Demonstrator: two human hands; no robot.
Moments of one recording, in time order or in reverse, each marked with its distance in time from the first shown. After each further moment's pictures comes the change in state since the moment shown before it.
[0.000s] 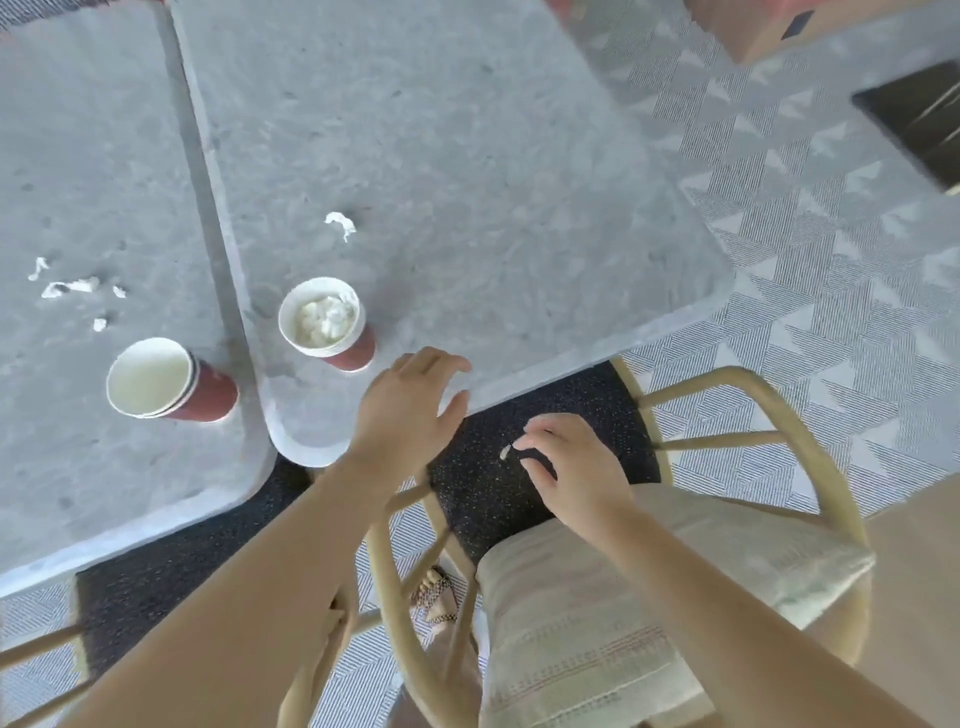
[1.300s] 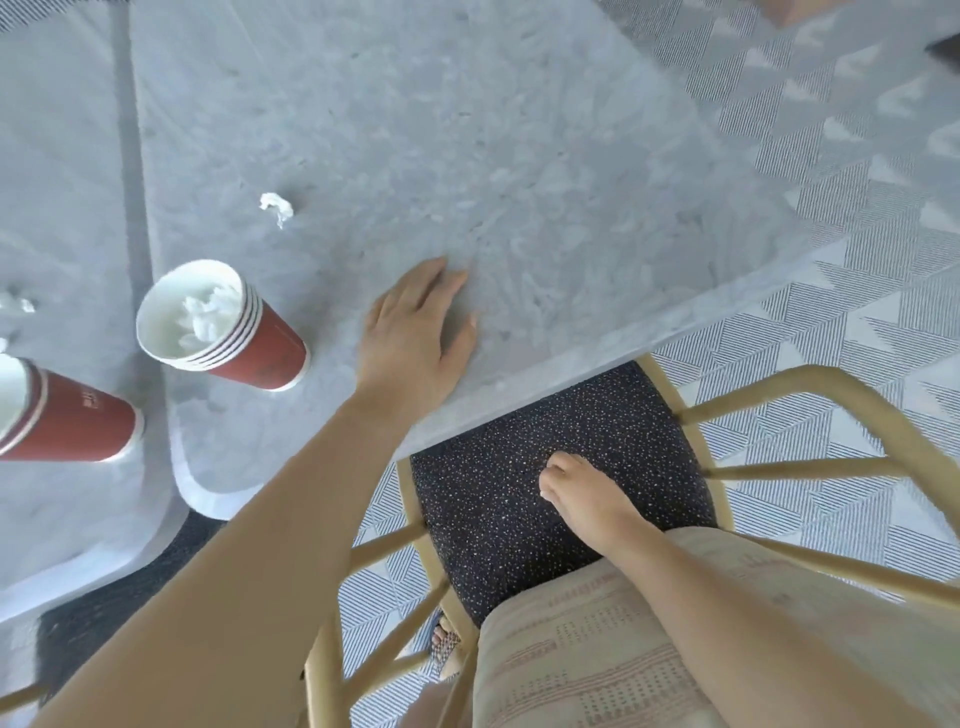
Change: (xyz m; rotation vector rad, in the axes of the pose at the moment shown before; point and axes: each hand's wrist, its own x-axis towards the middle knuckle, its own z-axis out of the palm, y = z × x) left_hand 0.091 -0.017 0.080 0.084 0.112 -0.054; right_hand 0.031 0.145 0.134 -0.152 -0.362 -0.073
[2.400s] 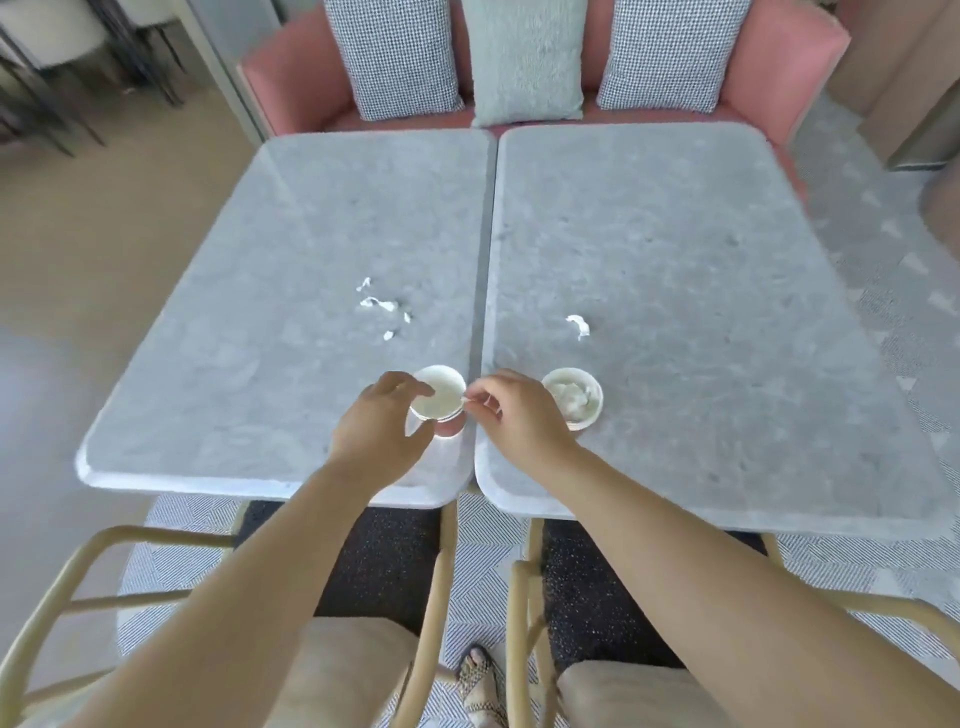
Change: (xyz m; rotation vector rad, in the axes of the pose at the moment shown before) left_hand -0.167 -0.146 -0.241 -0.046 0.079 -0.562; right_hand 0.094 -0.360 -0.214 0.351 0.282 -0.448
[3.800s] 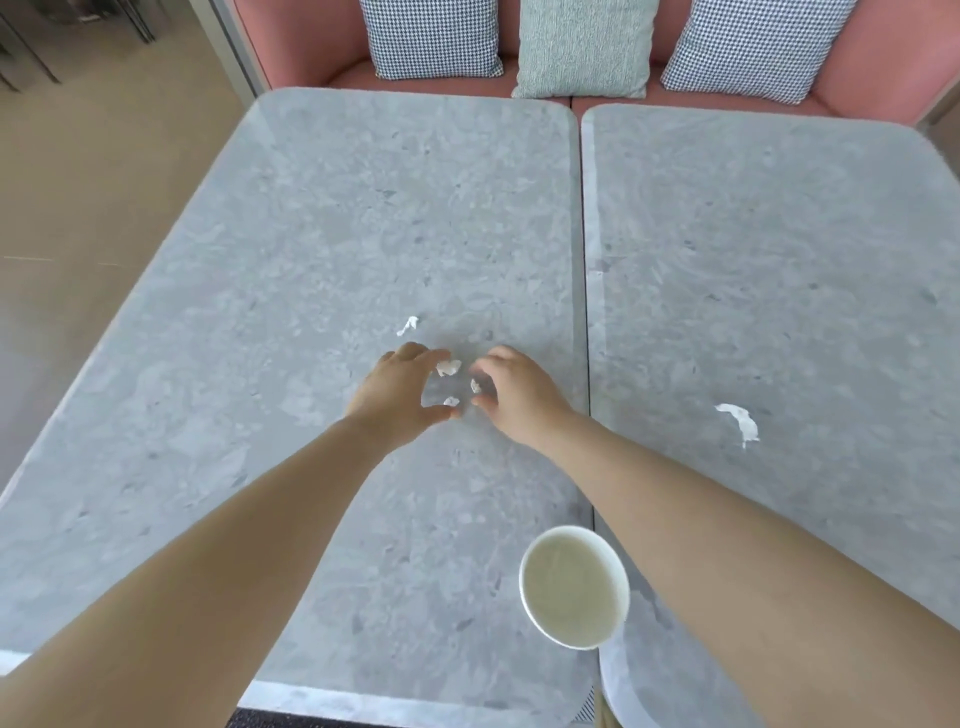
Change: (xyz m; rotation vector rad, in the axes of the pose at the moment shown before) left_hand 0.236 -0.172 0.058 -0.051 -0.155 0.044; right_hand 0.234 0.081 0.144 -0.277 -0.273 0.063
